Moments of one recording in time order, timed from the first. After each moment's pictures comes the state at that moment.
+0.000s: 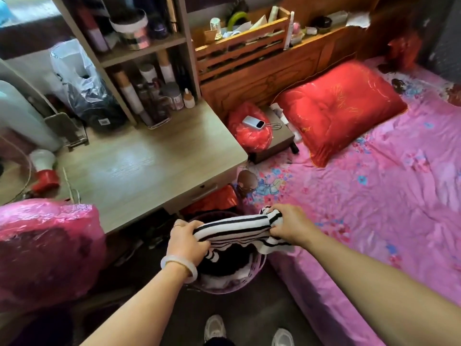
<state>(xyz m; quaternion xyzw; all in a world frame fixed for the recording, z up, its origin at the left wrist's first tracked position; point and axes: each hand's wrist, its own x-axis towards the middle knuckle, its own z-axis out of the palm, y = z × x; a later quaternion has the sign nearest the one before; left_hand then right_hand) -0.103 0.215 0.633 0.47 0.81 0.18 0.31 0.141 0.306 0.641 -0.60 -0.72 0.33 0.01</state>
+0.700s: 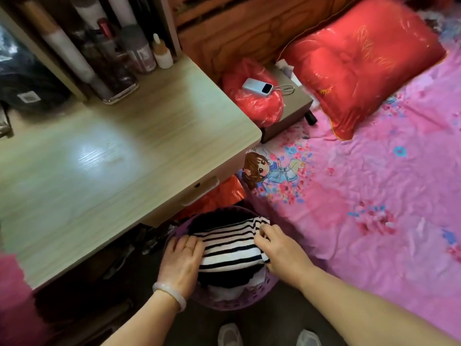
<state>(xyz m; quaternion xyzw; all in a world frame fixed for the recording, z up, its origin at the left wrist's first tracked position) -0.167 0.251 0.455 0.77 0.63 -0.06 0.06 0.086 0.302 0.439 -0.45 -0.87 0.21 -0.02</state>
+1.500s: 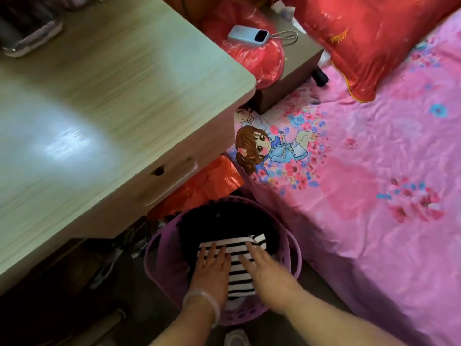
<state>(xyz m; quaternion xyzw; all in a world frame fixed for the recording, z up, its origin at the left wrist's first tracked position) -0.106 0.265 0.317 0.74 0.53 -0.34 0.24 0.059 0.272 0.307 -0.46 -0.80 0.34 -0.18</state>
